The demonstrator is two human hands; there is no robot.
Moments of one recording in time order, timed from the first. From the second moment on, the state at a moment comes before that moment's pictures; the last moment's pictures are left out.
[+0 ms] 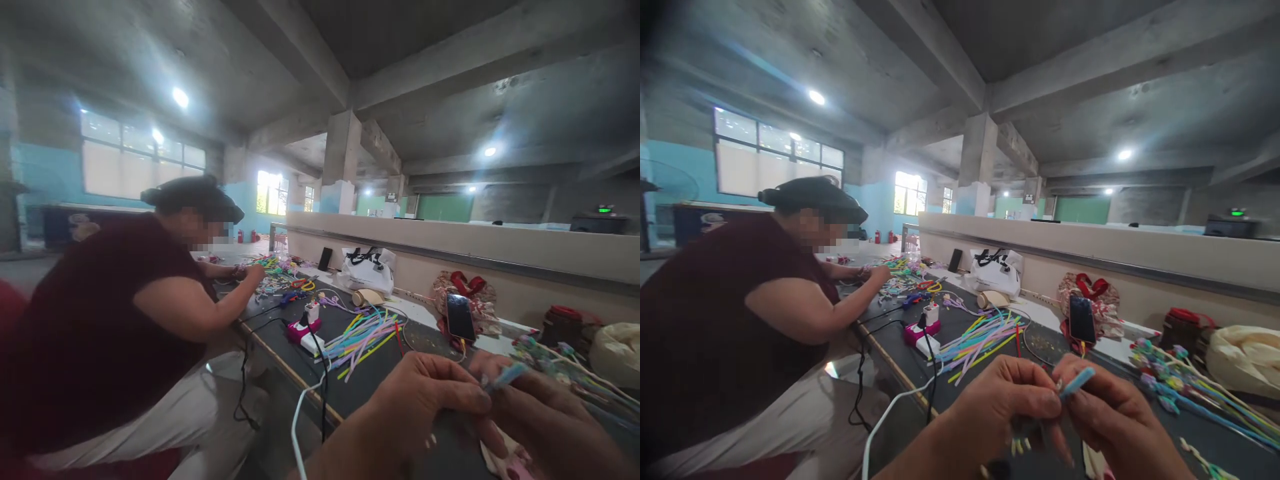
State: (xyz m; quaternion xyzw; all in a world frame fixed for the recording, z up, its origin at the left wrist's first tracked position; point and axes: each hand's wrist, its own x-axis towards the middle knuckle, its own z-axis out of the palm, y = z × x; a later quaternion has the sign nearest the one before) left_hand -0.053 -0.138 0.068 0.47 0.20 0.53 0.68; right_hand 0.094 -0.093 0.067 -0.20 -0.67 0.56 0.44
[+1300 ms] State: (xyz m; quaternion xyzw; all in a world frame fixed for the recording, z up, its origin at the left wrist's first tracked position) left_hand -0.039 -0.128 0.082 0.62 0.43 0.51 0.41; right_hand 0.094 -0.083 0.063 -0.16 -0.59 0.60 0.51
